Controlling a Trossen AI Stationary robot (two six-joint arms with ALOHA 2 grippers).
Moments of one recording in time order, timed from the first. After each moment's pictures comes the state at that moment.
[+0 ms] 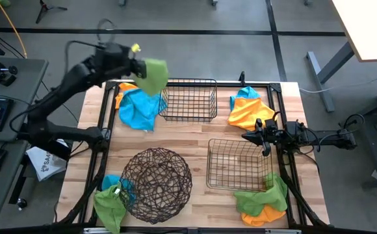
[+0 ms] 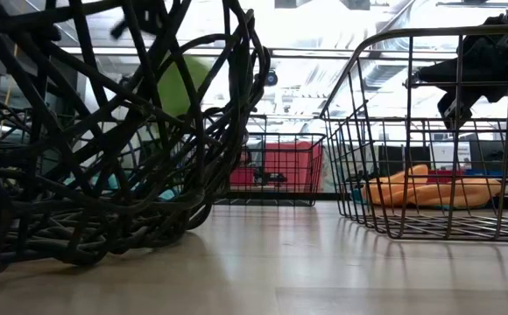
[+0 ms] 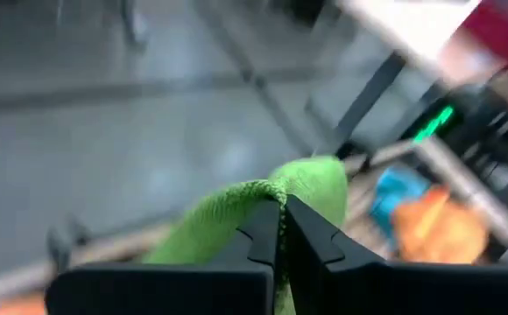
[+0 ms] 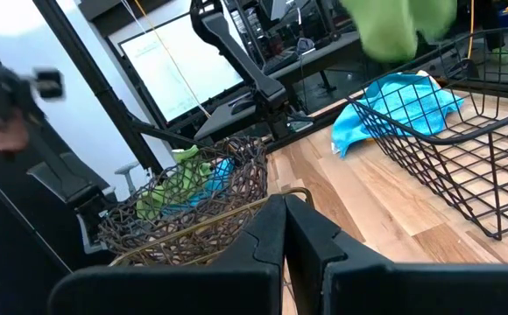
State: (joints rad) left arm 0.66 1.16 1.42 -0.70 -0.22 -0.40; right arm 0.03 0.01 0.01 0.02 0.03 0.45
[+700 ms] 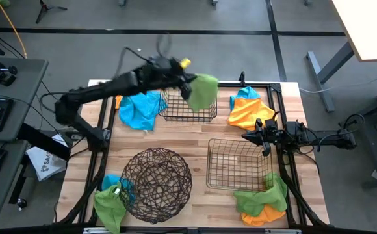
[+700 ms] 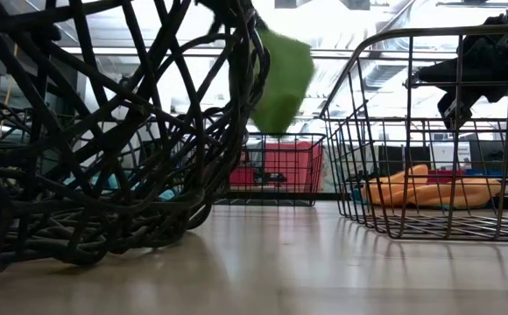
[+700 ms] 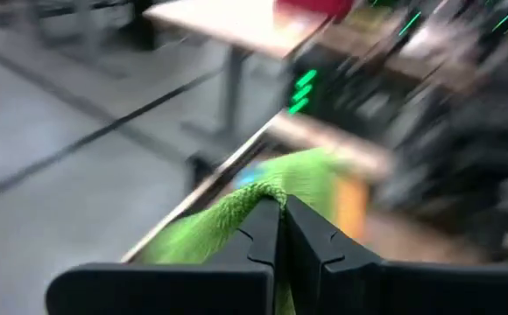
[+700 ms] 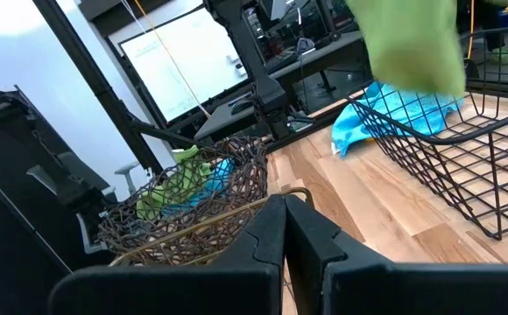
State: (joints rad) left arm 0.33 1.59 1.54 -0.33 -0.19 -0.13; right arm 0.03 0.01 0.01 0.02 0.03 0.44
